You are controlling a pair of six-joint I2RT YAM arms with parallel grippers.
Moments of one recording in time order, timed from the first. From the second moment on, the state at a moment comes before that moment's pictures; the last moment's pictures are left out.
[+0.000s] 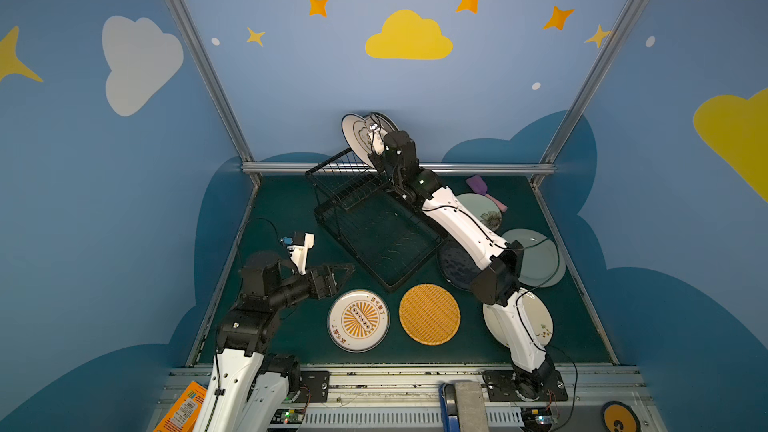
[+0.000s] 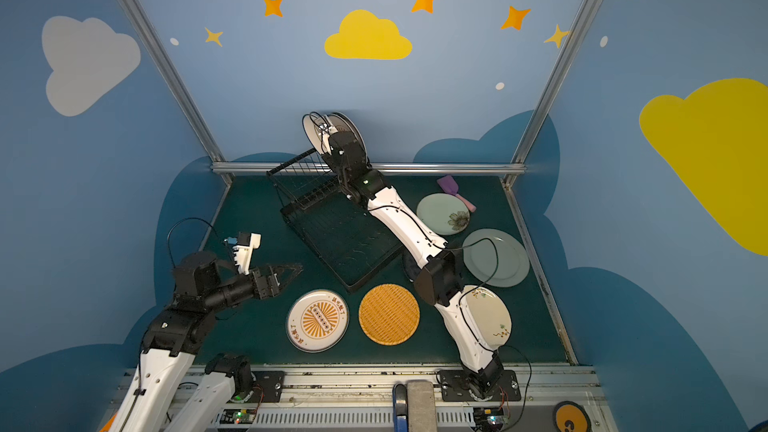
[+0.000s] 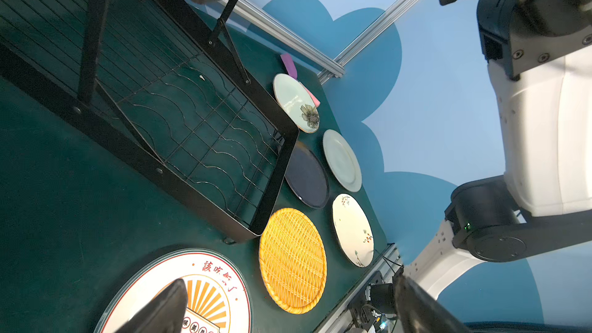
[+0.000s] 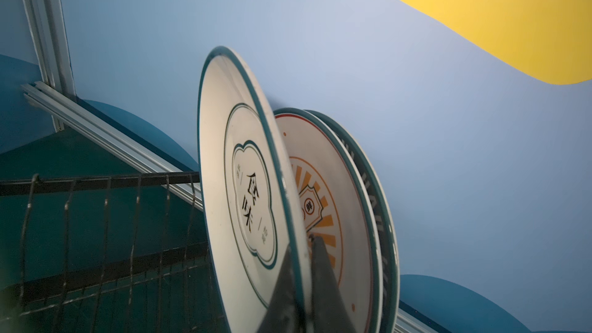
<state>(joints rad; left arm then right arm) -0.09 0.60 0.71 -0.58 0.70 -0.50 0.79 2.30 2.50 -0.31 0.48 -0.34</state>
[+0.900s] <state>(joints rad) -0.07 0.60 0.71 -0.56 0.73 -0.50 0.78 2.24 2.50 -0.30 0.48 -0.34</state>
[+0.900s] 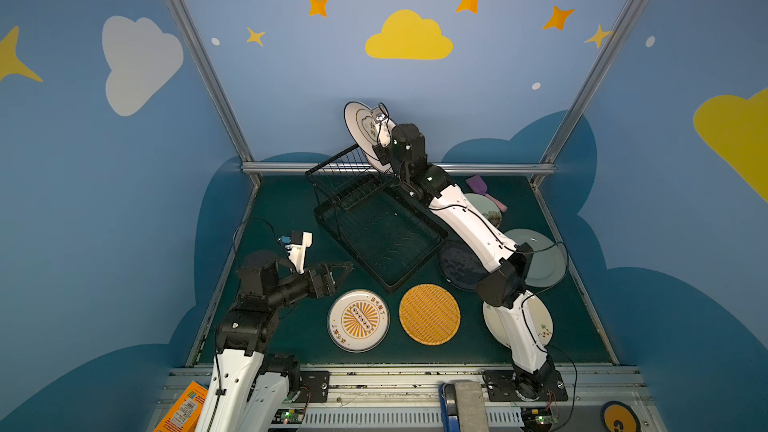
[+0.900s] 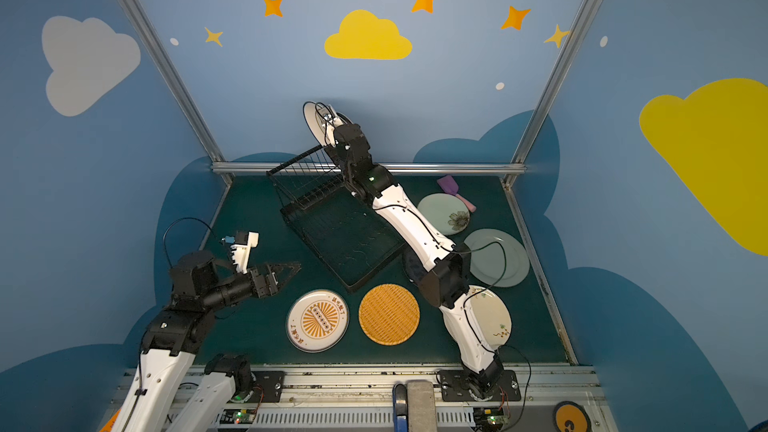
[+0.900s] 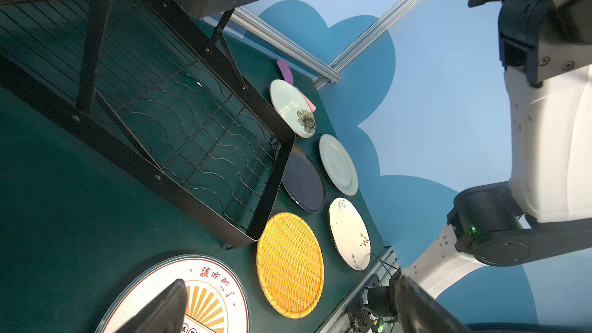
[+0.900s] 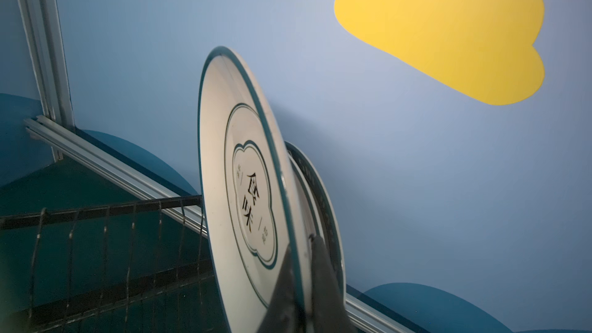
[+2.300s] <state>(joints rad) -0.04 0.60 0.71 -0.55 0.74 -0.50 0.76 2.31 2.52 -0.35 0.46 -0.27</state>
